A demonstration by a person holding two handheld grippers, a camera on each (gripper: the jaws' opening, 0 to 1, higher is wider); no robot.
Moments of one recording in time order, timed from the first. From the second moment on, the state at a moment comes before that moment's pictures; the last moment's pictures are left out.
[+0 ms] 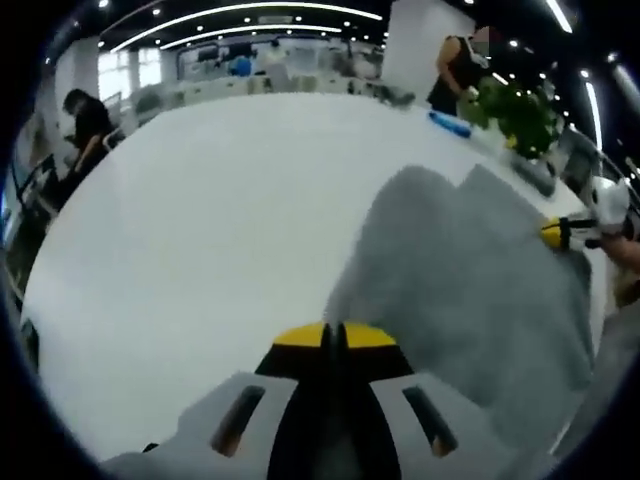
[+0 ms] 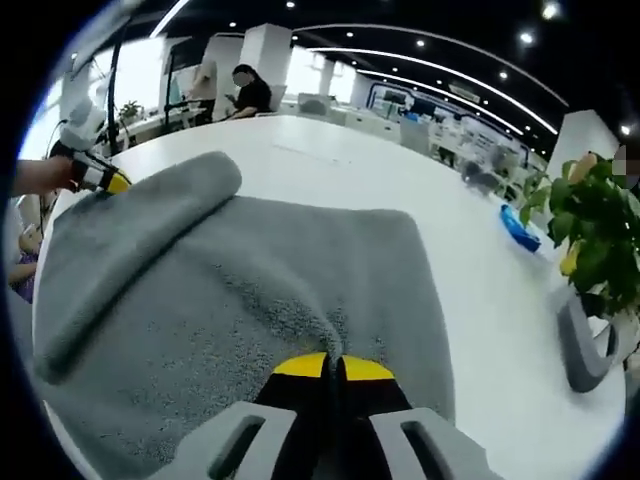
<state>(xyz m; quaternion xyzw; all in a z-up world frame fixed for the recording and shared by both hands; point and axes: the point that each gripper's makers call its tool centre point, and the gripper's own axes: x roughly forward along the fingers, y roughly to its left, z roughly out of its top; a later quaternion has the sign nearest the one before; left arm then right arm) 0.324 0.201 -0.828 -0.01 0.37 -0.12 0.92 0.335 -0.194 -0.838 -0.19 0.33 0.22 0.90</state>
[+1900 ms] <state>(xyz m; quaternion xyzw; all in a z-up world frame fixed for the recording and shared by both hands) 0.249 0.125 -0.830 -0.09 0.37 -0.06 0.92 0.317 -0.293 -0.804 -0.02 0.33 0.11 0.94</state>
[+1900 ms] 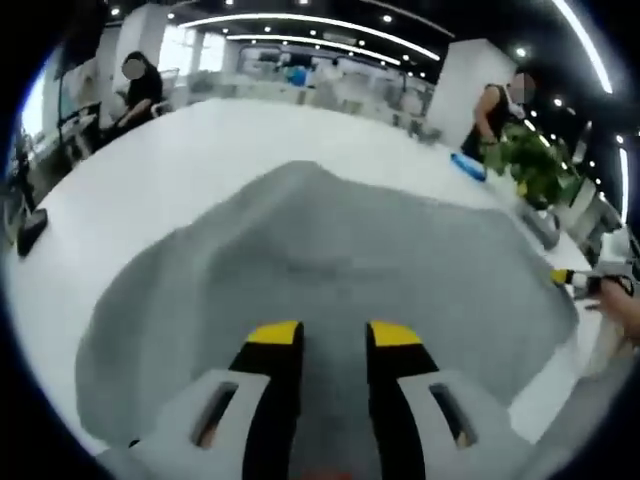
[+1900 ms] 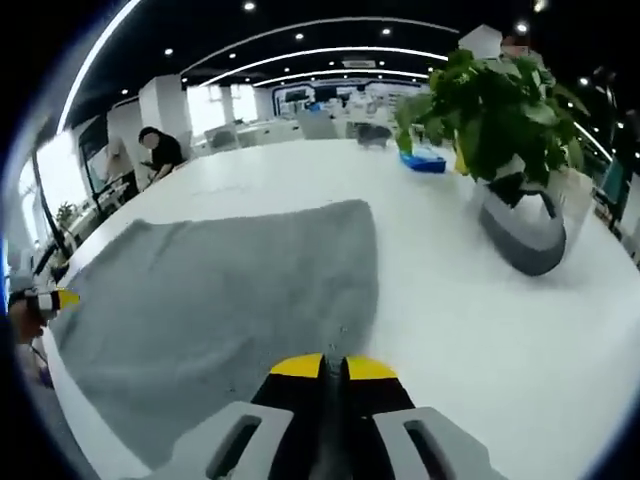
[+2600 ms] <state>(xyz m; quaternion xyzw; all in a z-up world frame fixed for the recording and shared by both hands) 0.252 0.131 -0.831 -0.06 0.33 -0.07 0.94 0.301 -0.095 -0.783 -0.14 0.27 0.30 0.90</state>
